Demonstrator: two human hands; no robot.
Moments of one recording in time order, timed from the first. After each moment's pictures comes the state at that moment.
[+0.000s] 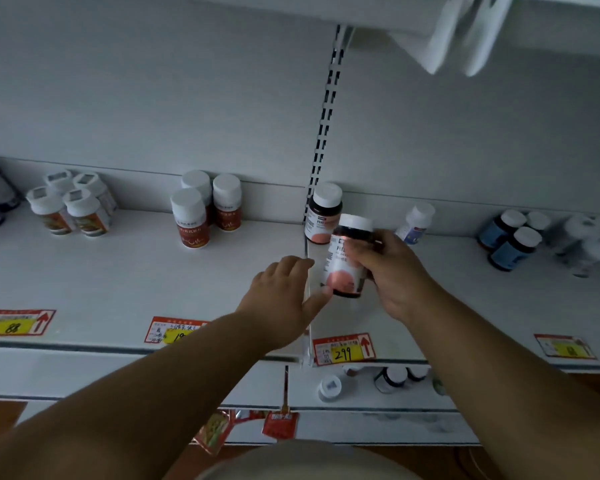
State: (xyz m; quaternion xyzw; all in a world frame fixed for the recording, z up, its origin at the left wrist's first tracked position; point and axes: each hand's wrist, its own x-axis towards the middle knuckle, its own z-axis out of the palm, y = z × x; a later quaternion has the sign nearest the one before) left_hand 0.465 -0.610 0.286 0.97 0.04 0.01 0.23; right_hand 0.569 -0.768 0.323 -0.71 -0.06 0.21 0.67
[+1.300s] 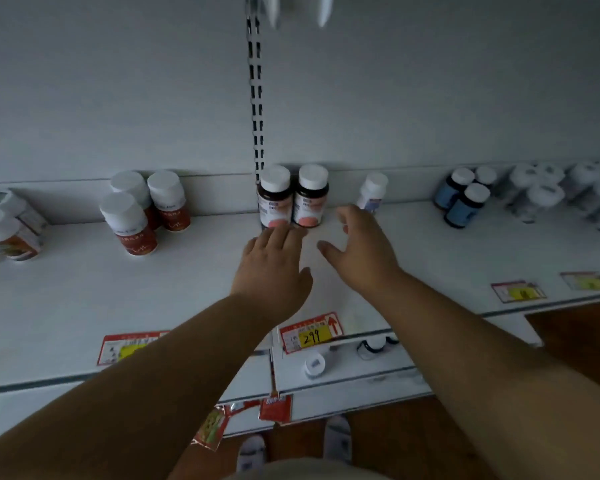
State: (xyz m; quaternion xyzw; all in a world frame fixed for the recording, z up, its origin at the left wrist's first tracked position) left_hand 0.503 -0.648 0.295 0.98 -0.01 0.11 0.17; right_hand 0.579 -0.795 0.303 -0.94 -0.17 -0.02 0.30
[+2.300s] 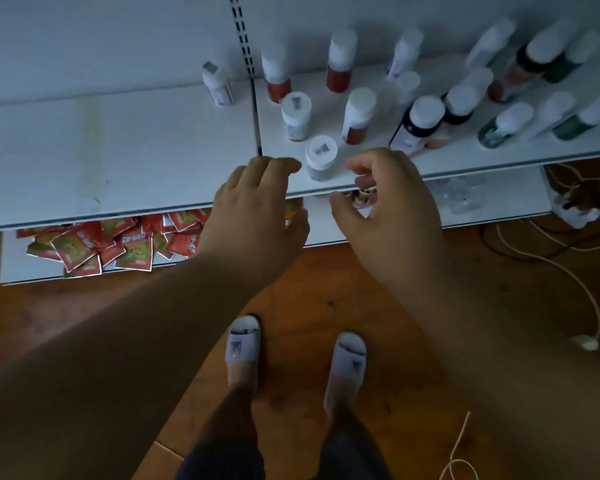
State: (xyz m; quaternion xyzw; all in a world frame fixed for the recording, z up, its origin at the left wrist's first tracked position) left_hand 0.343 -0.737 0.013 0.97 0.07 -0.01 0.23; right_hand 0.392 -0.898 0.013 -0.92 -0.13 0.05 0.37
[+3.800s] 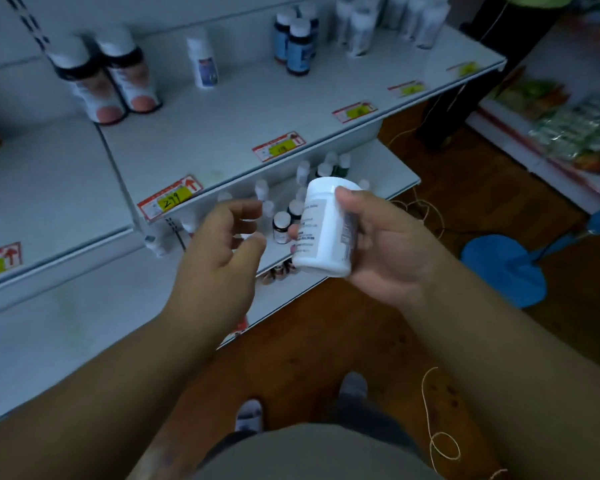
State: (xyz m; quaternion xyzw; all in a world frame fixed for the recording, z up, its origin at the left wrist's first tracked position) left_hand 0.308 -0.792 0.302 0.83 0.00 -0.02 0.56; right_hand 0.318 -0.977 0.330 -0.44 0.15 0.20 0.86
